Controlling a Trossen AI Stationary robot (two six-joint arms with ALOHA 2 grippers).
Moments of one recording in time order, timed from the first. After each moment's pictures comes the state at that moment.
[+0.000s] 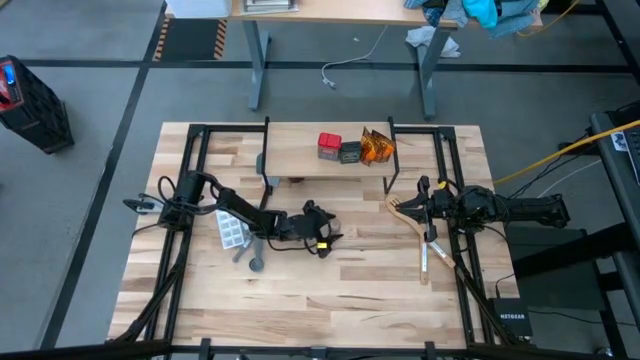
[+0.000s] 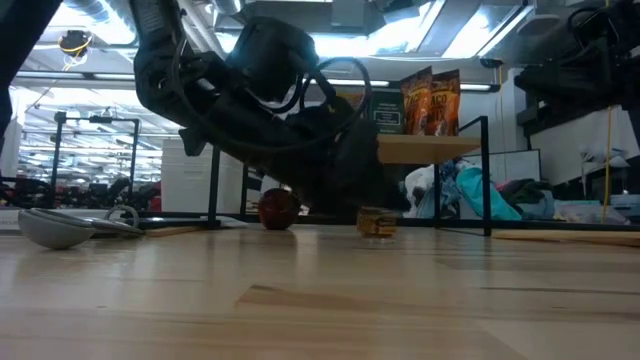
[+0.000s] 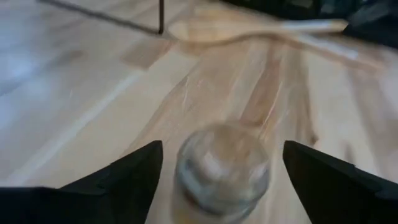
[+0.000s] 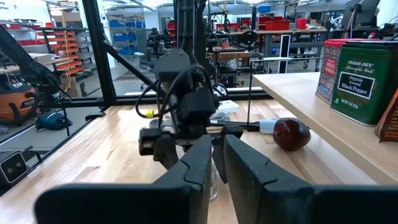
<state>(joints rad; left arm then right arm) -0.13 2.07 0.92 0.75 -0.38 -0.33 0.06 0.00 0.03 -0.03 0.03 0.05</state>
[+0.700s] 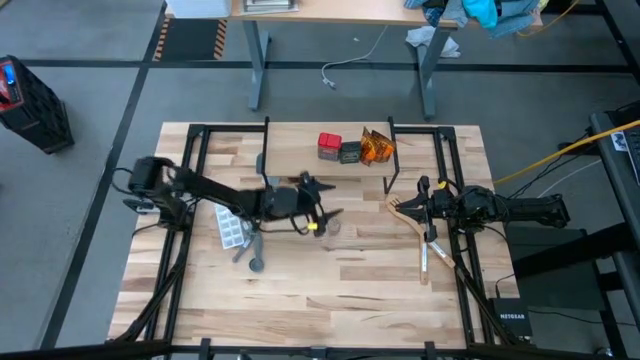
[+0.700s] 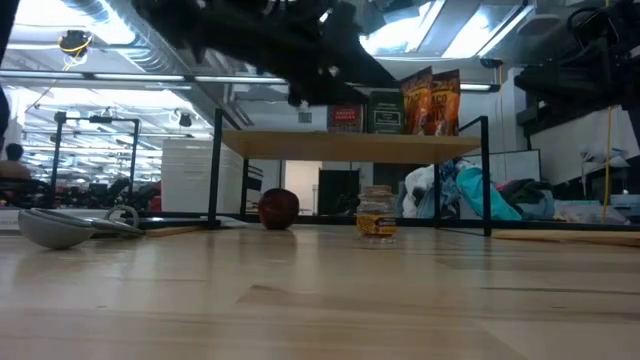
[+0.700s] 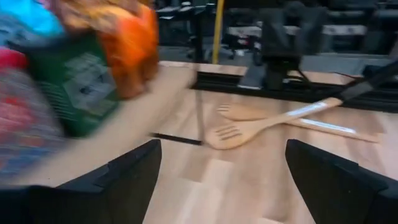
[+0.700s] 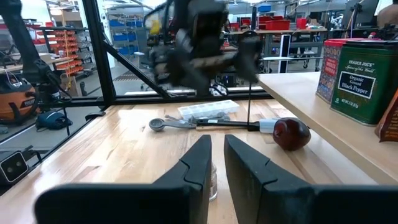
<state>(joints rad) -0.06 1.67 0.92 0.53 -0.40 -0.04 0.06 0.00 0.03 -0.03 0.03 0.05</state>
